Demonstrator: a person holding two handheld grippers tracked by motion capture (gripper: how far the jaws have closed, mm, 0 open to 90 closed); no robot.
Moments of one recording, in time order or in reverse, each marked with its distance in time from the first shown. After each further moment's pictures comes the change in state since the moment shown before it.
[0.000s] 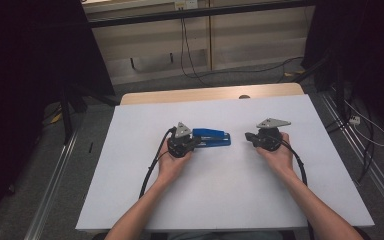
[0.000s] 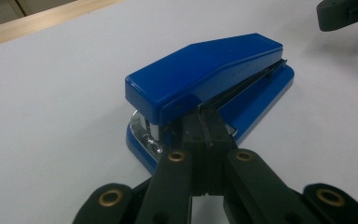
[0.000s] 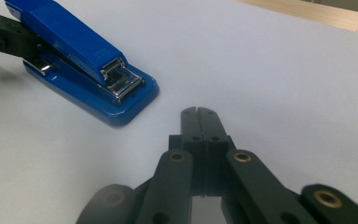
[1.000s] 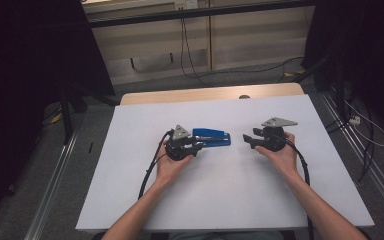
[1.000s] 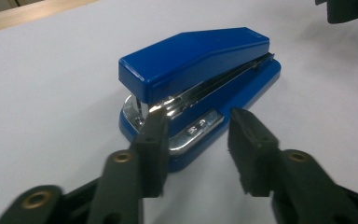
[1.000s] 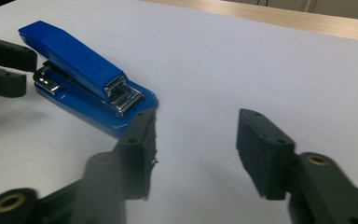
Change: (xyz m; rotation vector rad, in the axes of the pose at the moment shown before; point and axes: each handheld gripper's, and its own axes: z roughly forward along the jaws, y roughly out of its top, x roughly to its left) left arm -0.006 -0.005 -0.011 0.010 -0.009 -0.031; right arm -0.003 0.001 -0.010 -0.052 -0.002 0.064
